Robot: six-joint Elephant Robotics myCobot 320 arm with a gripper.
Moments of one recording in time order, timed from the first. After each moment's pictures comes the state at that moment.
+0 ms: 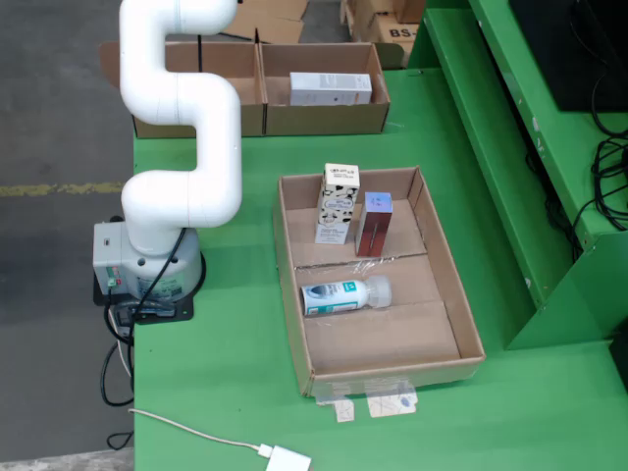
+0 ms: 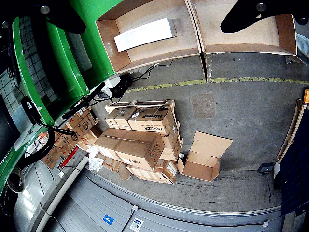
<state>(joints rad) 1.48 -0.97 -0.03 0.11 1.05 -0.05</state>
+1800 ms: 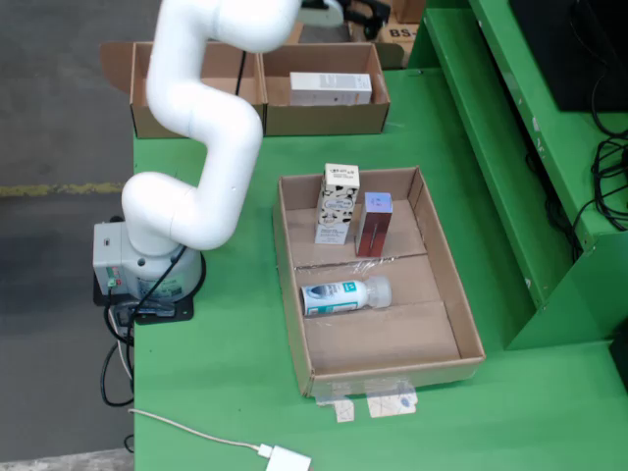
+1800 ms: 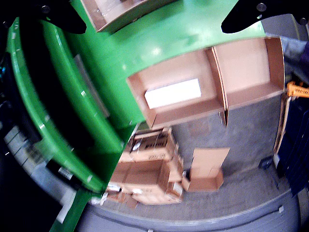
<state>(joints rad) 1.00 -0.59 0.07 -0.39 1.42 -0.20</state>
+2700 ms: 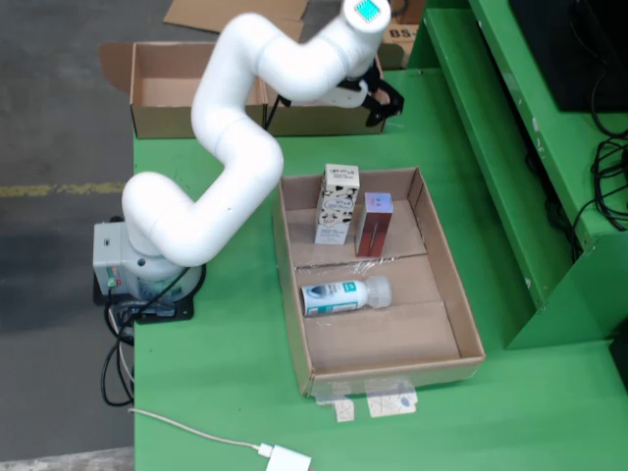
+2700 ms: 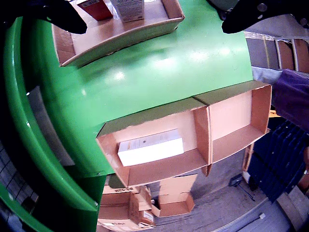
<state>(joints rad) 0.59 -0.96 0.48 -0.81 1.82 -0.62</state>
